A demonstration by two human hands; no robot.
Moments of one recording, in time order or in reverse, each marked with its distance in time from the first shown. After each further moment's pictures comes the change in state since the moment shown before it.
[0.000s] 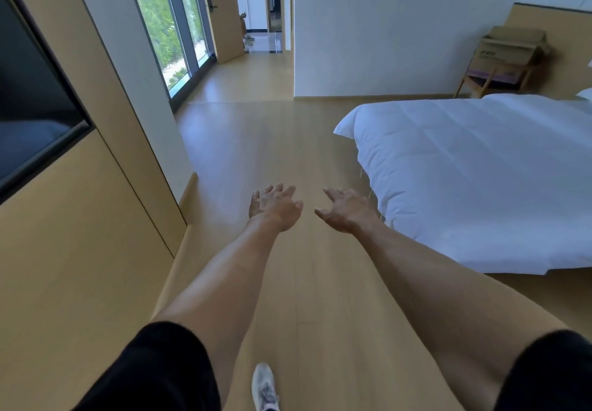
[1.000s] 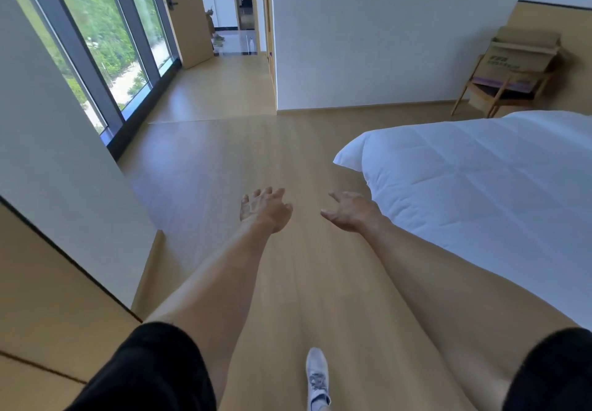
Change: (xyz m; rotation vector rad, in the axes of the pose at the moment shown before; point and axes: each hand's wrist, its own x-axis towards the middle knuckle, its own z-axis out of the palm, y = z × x) left_hand 0.591 -0.106 -0.070 0.024 -0.045 0.040; right_hand 0.577 -0.026 -0.084 0.057 -0.049 0.136
